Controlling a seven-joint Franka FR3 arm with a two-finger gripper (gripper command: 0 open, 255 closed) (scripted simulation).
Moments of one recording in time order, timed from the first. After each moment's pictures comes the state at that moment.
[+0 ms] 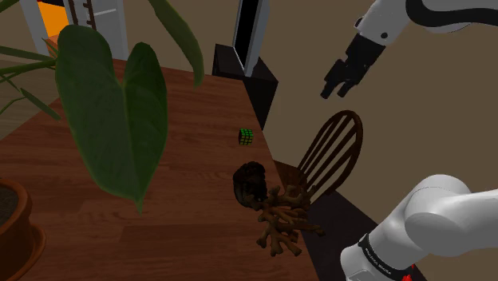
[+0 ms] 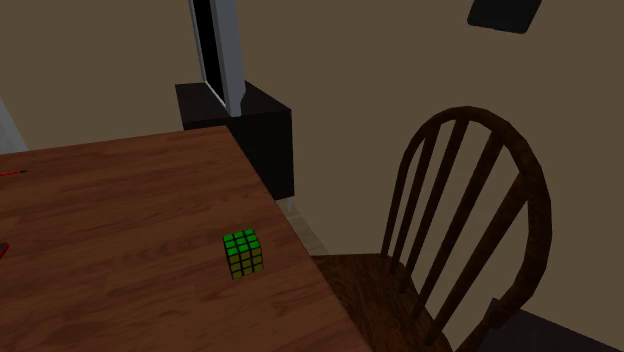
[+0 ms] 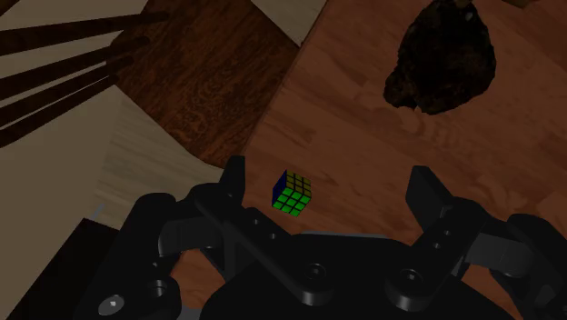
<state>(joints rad) 0.02 -0.75 0.01 -2.32 0.02 1.71 0.09</state>
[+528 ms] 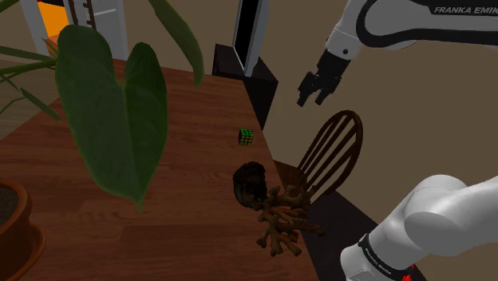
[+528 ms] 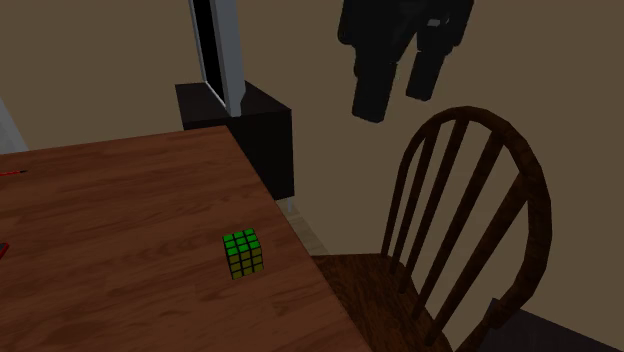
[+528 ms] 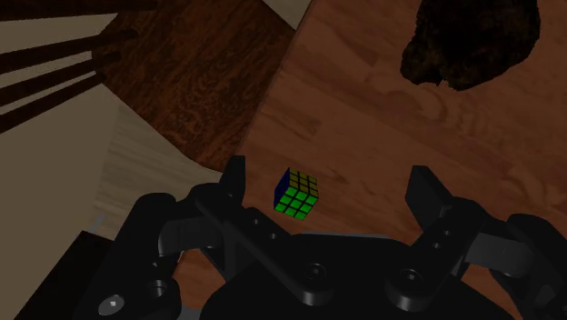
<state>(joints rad) 0.01 -0.57 0.02 -2.33 0.02 1.88 0.12</state>
